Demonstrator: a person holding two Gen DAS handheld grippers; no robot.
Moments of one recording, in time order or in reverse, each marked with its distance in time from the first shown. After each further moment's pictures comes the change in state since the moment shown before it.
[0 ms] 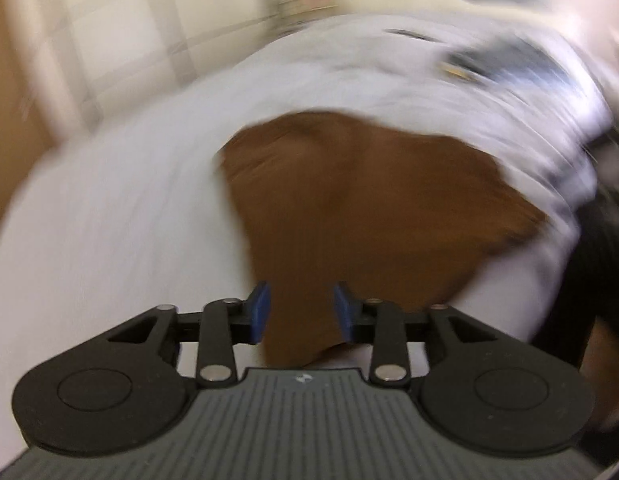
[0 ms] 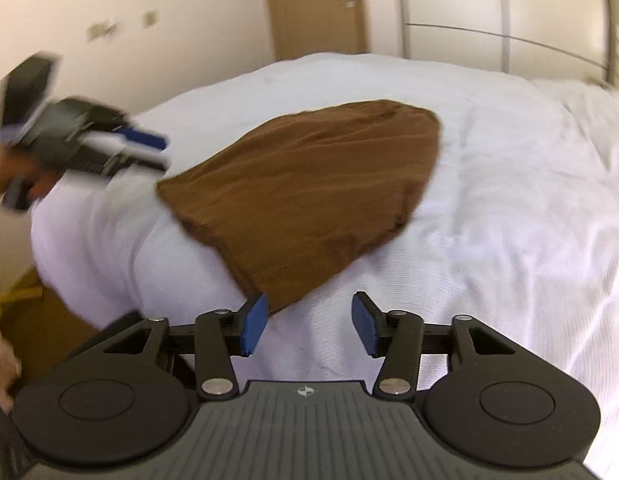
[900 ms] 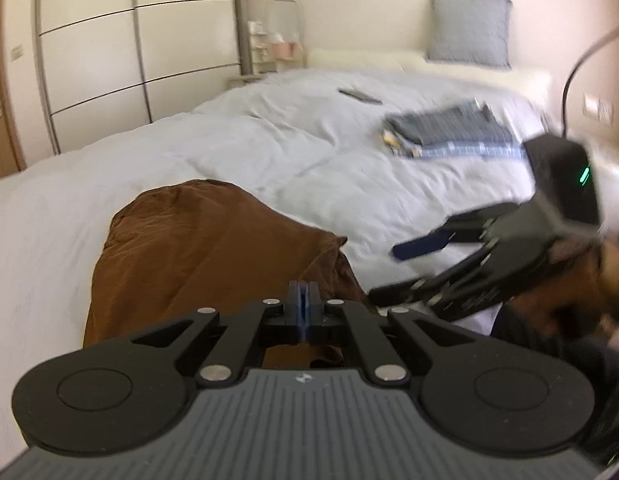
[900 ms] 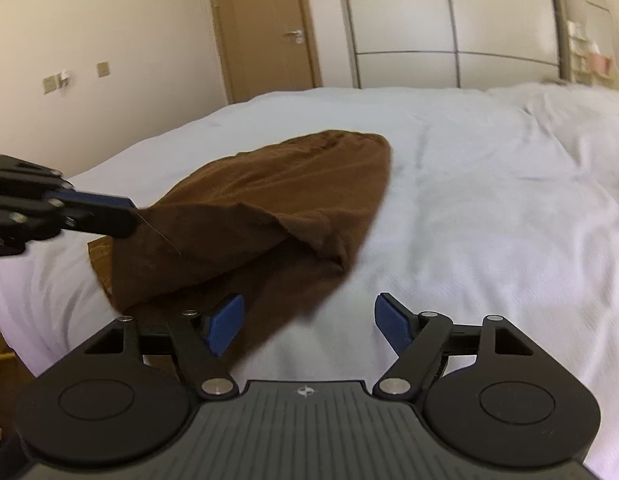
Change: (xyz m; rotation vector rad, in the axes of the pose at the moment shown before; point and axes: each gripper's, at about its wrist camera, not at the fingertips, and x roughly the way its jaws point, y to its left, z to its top) left arm 0.009 -0.067 0.053 -0.239 -0.156 -0.123; right arm 0.053 -0.033 0.015 0.076 -0.129 -0.076
